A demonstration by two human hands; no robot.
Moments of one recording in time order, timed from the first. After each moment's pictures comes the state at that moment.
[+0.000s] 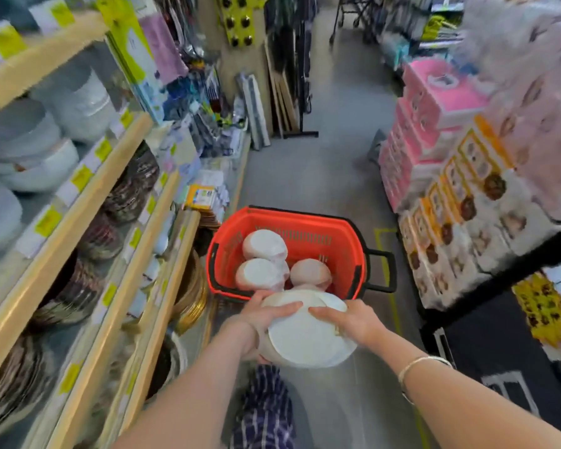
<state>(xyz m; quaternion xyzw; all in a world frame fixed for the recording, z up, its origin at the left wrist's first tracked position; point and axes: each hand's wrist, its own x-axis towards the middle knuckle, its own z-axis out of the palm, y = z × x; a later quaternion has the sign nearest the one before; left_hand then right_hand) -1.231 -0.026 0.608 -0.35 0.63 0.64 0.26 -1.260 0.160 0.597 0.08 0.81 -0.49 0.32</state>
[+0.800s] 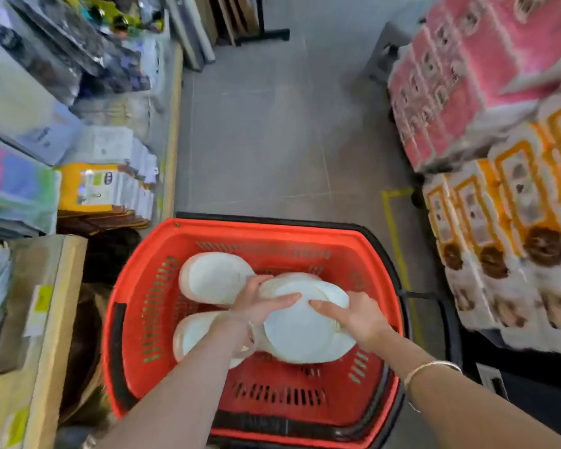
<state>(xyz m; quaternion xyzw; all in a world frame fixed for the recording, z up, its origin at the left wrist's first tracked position) -1.611 -0.047 0.349 -0.31 0.69 0.55 0.35 -1.606 0.143 0.350 0.19 0.80 -0.43 0.37</state>
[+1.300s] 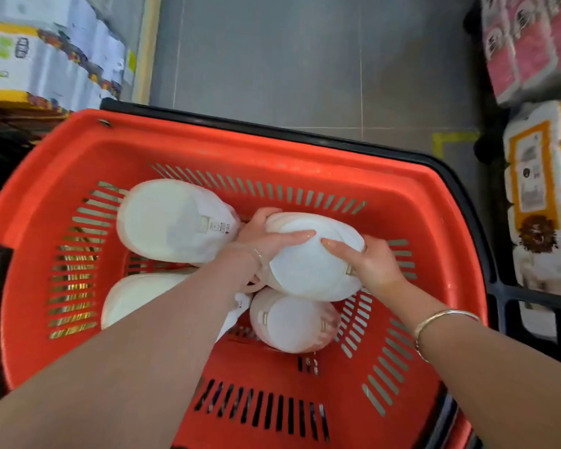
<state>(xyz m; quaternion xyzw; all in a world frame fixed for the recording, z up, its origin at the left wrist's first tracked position) -1.661 -0.030 0.163 -0.34 0.70 0.54 0.32 -1.657 0.151 0.147 0.18 0.80 -0.47 0.32</state>
